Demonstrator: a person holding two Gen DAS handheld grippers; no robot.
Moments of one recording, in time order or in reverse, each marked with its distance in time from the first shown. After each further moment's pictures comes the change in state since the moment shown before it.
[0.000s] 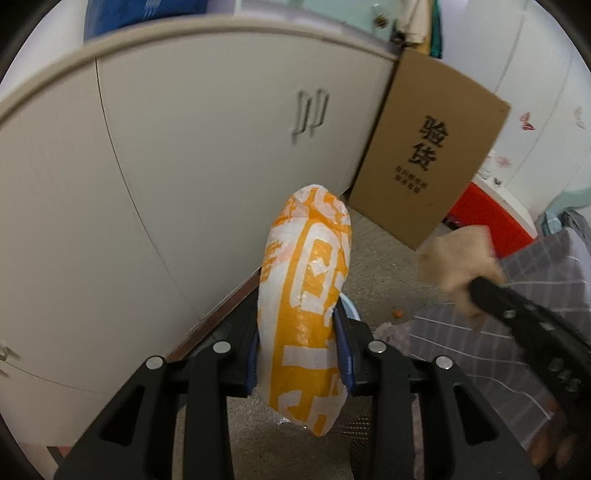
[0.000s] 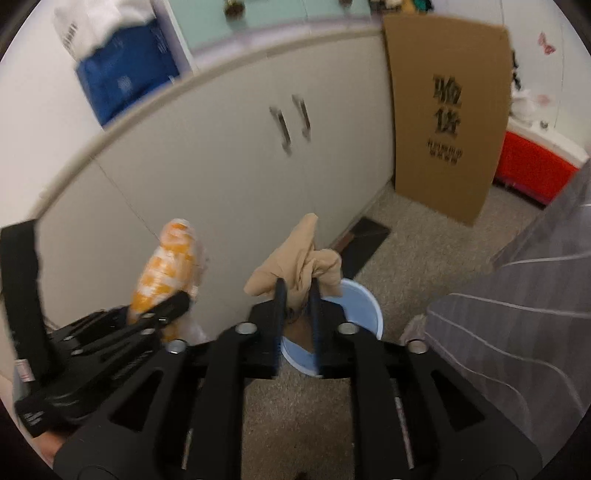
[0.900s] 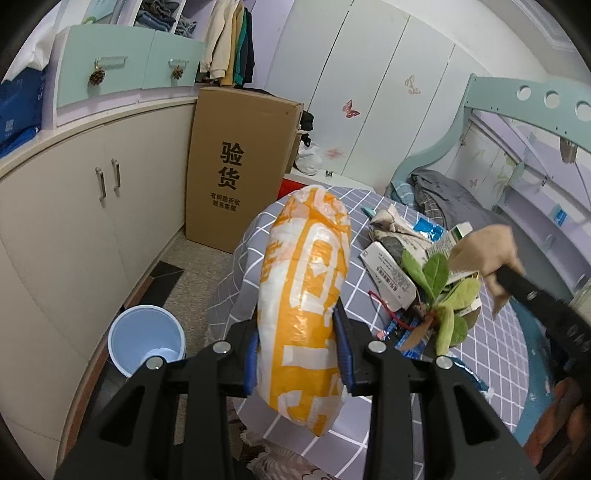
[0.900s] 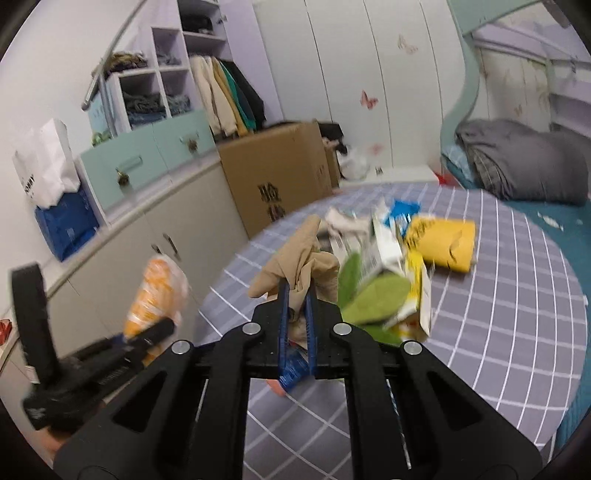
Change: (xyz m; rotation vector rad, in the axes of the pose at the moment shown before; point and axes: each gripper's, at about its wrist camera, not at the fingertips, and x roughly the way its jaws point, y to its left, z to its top) left arm -0.197 -0.216 -0.108 0.305 -0.152 -0.482; right arm -0.364 -0.129 -0.130 0.271 -0.470 -0.362
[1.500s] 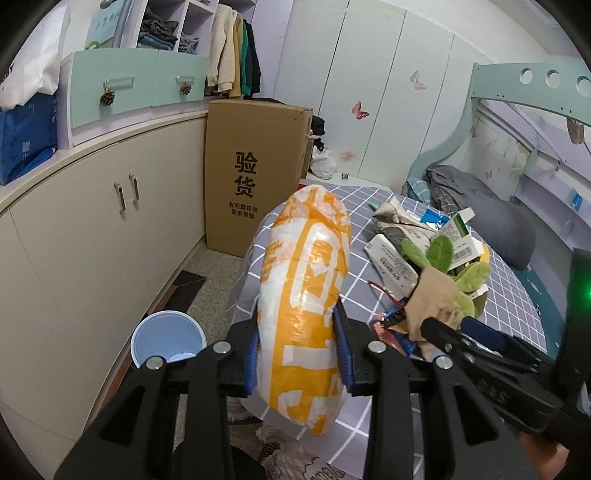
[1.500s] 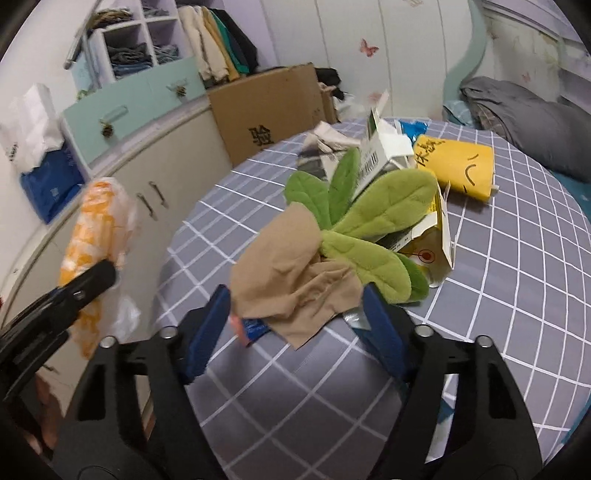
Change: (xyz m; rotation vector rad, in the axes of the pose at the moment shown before) left arm -0.014 -0.029 -0.015 0.057 -0.024 0.110; right arm 0.055 -0.025 -0.047 0.001 0.236 -0.046
